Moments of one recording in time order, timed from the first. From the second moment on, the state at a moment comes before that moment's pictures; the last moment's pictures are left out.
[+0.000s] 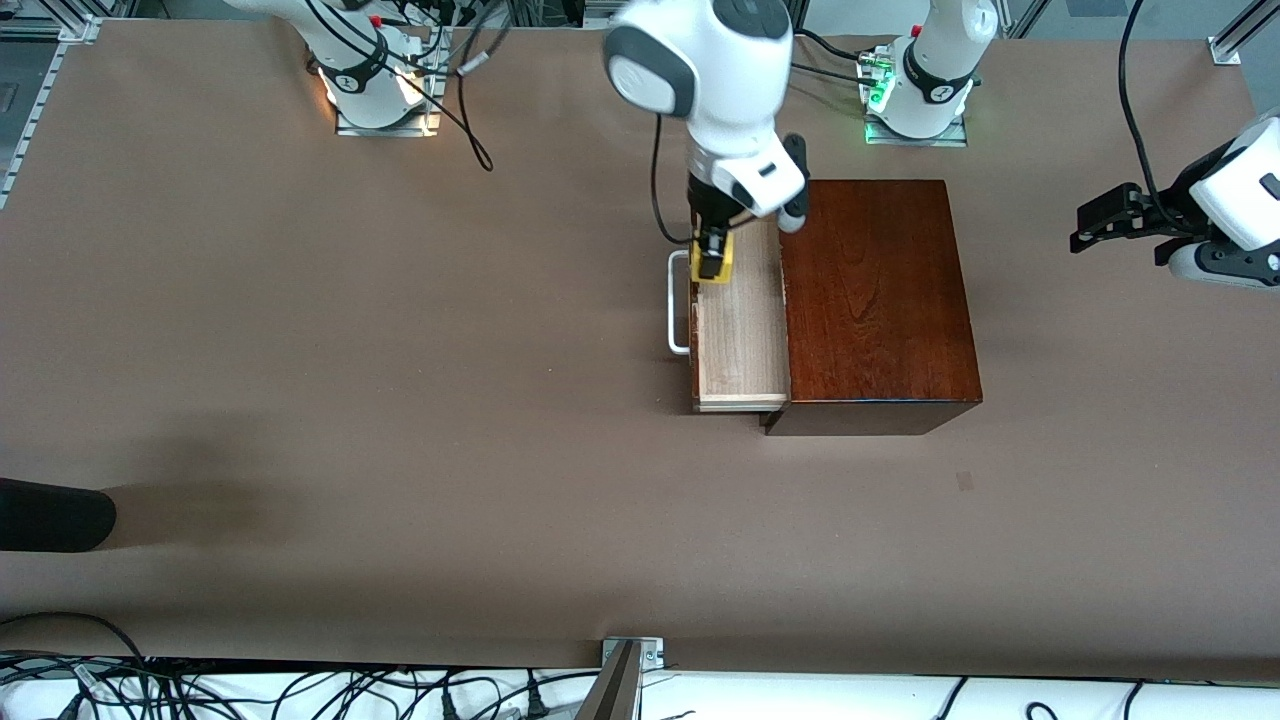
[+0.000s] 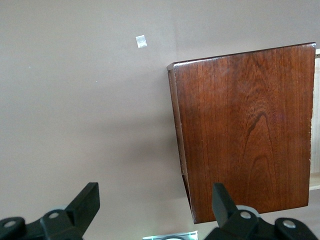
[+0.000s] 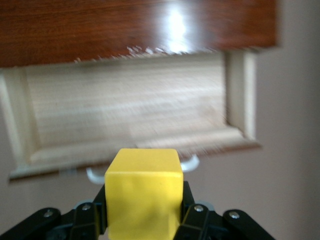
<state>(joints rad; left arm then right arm) 0.01 0.06 0.00 -1.54 -0.02 1.45 0.12 0.82 0.71 0.21 -0.93 -0.29 1.71 -0.43</state>
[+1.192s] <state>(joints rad) -0.12 0.21 -0.04 -1.49 -0.02 1.37 0.14 0.20 0.44 0.04 -1.30 -0.02 1.70 -0.30</state>
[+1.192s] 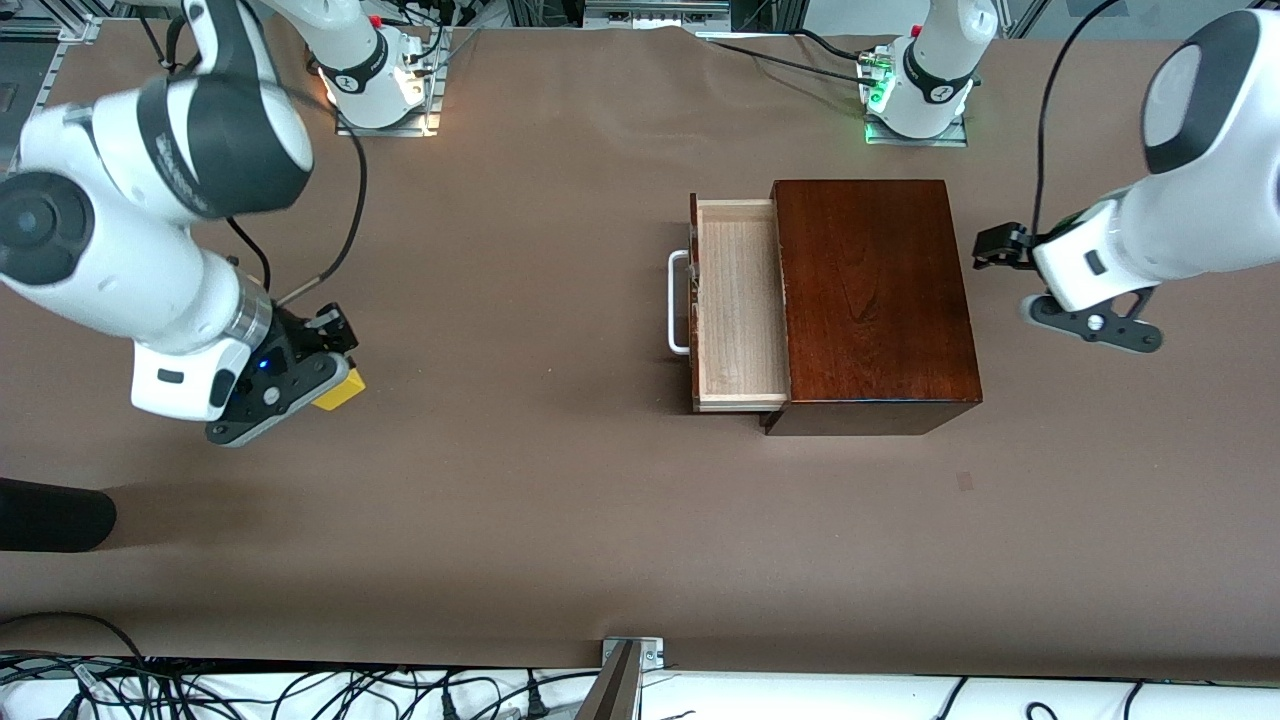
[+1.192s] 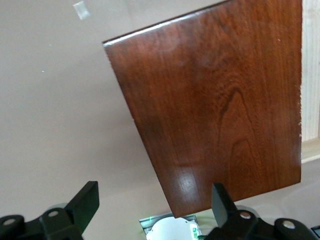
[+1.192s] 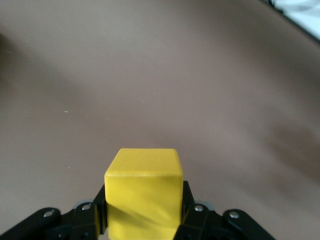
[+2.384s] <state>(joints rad) -0.62 0.59 -0.12 -1.29 -0.21 1.76 0.73 0.09 0.39 0.00 -2.12 -0.01 2.44 -0.04</state>
